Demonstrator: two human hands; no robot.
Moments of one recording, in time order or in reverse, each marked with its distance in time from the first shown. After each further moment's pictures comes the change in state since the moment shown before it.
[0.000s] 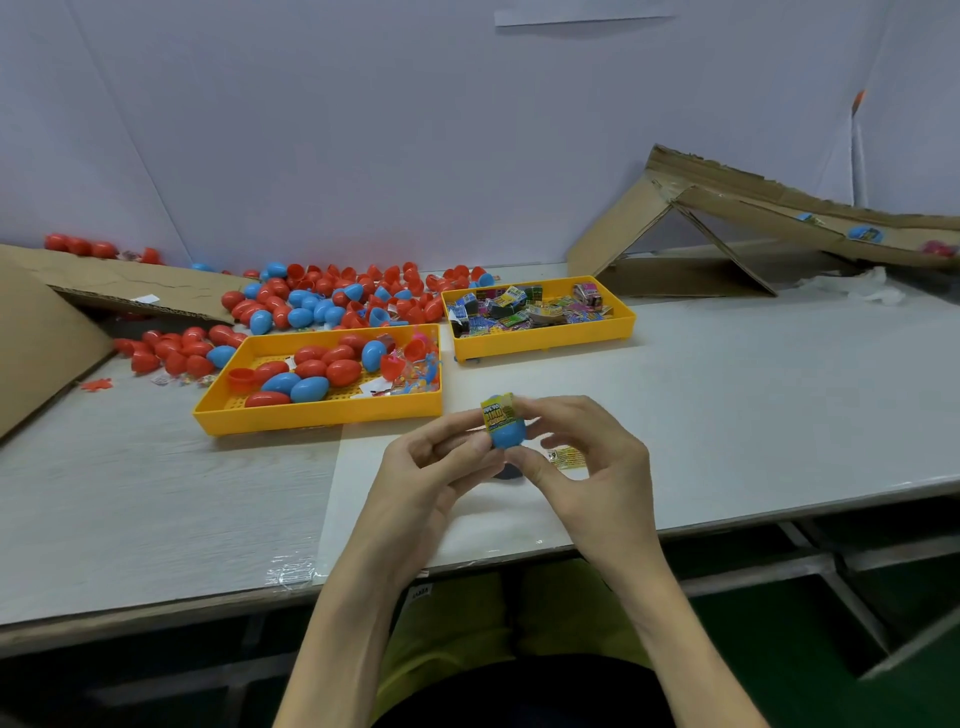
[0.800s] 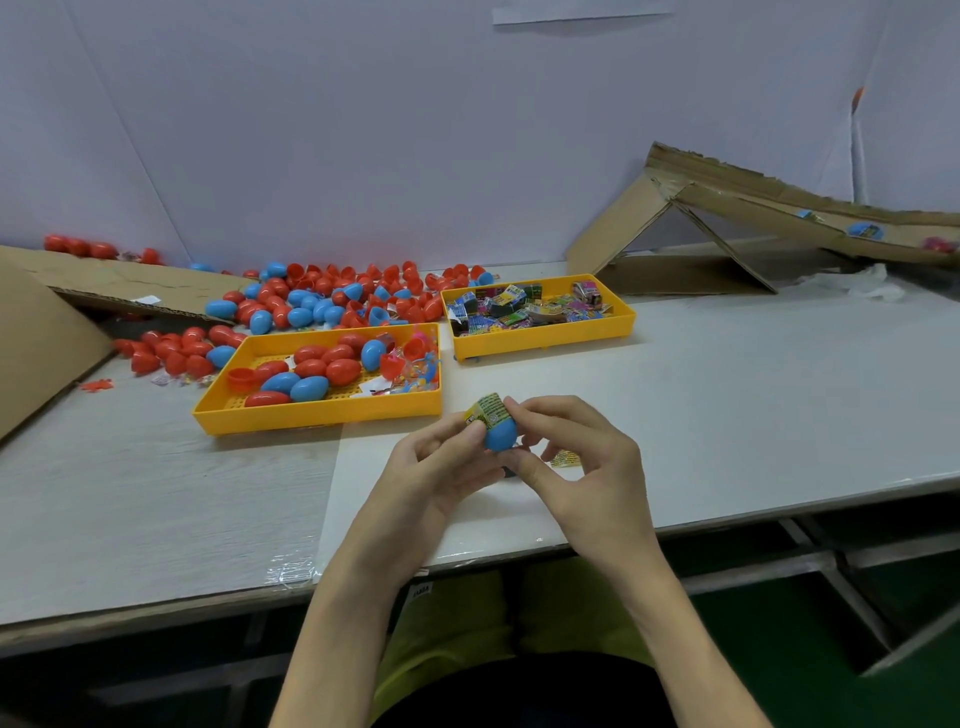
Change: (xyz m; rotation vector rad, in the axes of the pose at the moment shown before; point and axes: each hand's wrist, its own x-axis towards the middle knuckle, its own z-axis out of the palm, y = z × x) left_hand 0.000 0.004 0.001 0.023 -0.160 -0.022; right_hand -0.001 -0.001 0.002 0.014 -0.058 0.042
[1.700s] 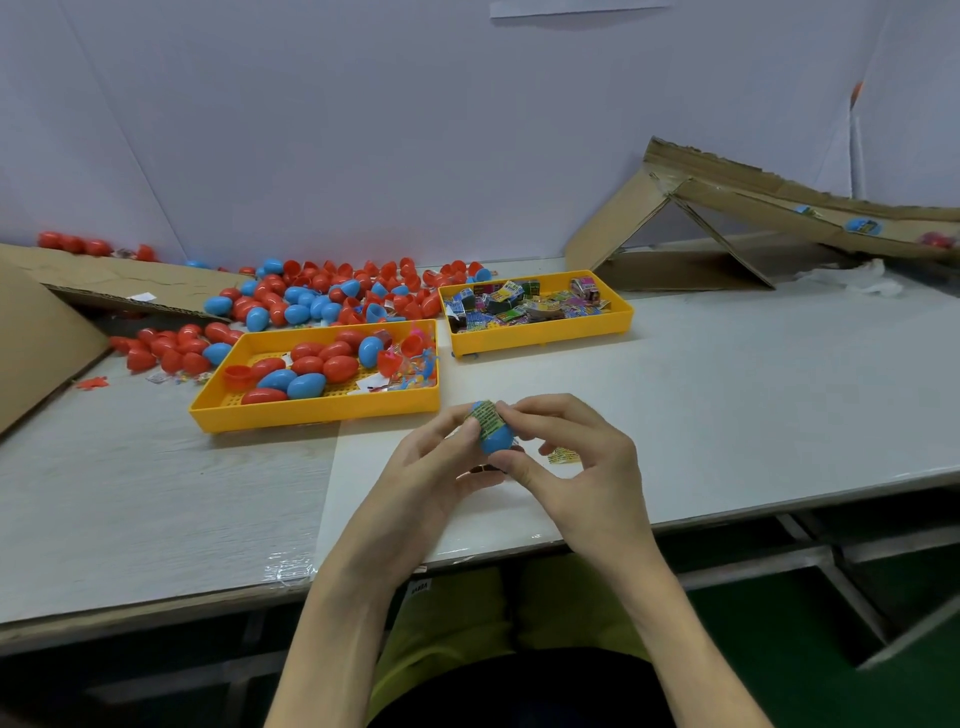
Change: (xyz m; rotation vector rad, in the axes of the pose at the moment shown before) left_hand 0.001 -0.004 -0.004 0.072 -0.047 0.006; right_hand 0.000 -0.001 0.001 -0.035 0.009 -0.005
